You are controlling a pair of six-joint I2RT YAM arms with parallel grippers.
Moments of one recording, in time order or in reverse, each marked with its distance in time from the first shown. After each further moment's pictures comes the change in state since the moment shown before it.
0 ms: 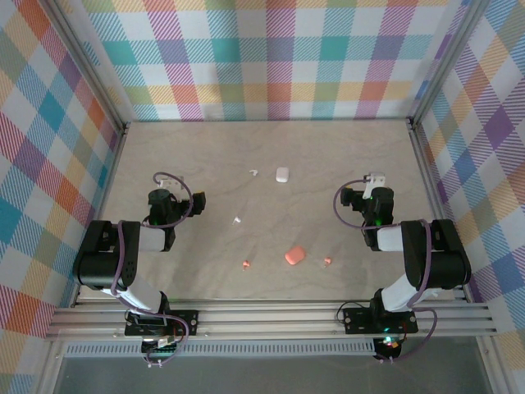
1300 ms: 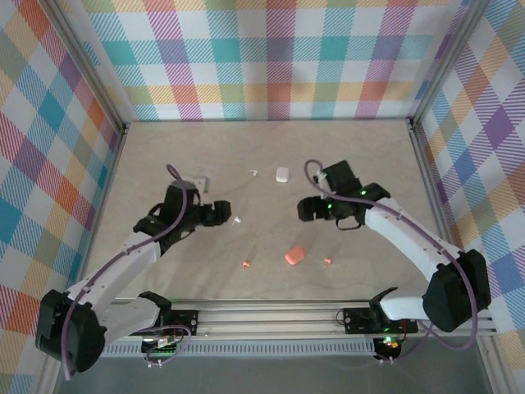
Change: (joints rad) left arm -0.450 -0.539 0.286 -1.110 -0.014 -0.372; right arm 0.499 -0.250 0.626 -1.568 -0.186 0.276
